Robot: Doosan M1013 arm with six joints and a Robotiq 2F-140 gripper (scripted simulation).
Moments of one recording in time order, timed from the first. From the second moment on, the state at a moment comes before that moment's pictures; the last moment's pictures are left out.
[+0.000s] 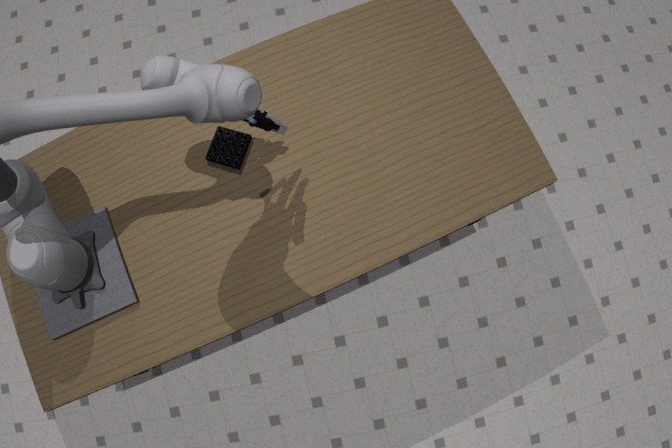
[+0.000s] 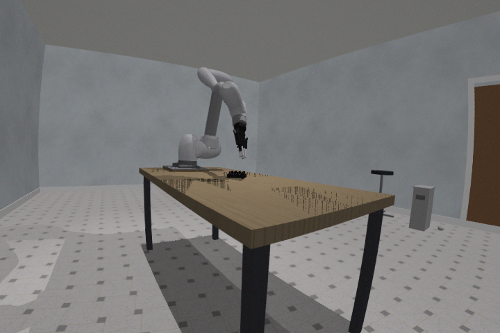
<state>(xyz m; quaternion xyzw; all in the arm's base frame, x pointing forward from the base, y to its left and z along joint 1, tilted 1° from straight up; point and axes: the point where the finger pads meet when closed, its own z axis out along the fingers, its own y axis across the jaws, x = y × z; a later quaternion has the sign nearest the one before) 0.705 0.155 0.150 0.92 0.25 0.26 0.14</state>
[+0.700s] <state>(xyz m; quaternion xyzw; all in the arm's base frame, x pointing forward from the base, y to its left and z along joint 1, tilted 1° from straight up) 0.775 0.197 0.202 0.74 0.53 0.34 0.23</state>
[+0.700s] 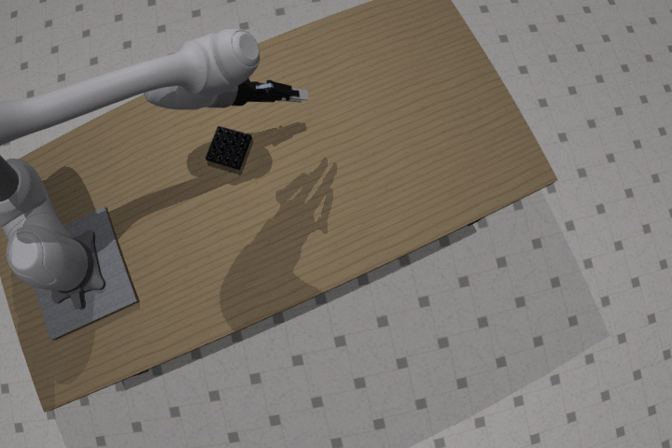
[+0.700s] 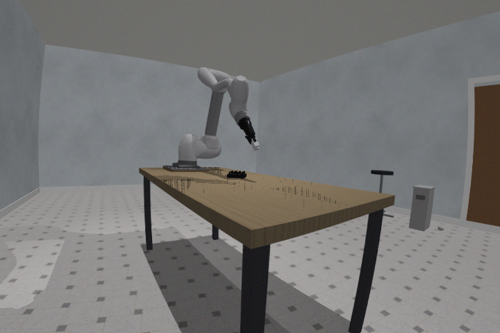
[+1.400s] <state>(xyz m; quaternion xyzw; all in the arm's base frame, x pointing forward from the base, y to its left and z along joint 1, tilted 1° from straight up) 0.785 0.269 0.223 0.46 0.77 0.34 0.29</state>
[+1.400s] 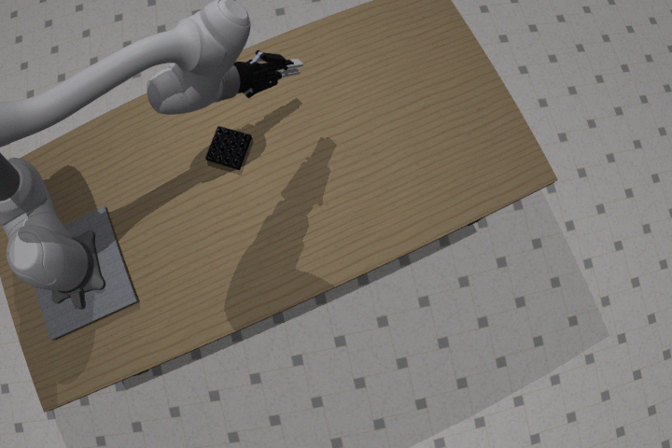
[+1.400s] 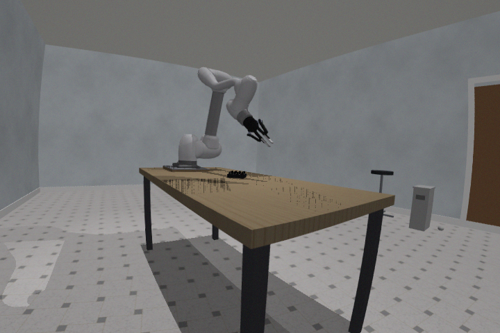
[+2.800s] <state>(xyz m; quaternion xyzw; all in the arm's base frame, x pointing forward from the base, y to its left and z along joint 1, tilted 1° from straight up) 0.672 0.299 0.152 -0.19 0.94 0.18 0.22</state>
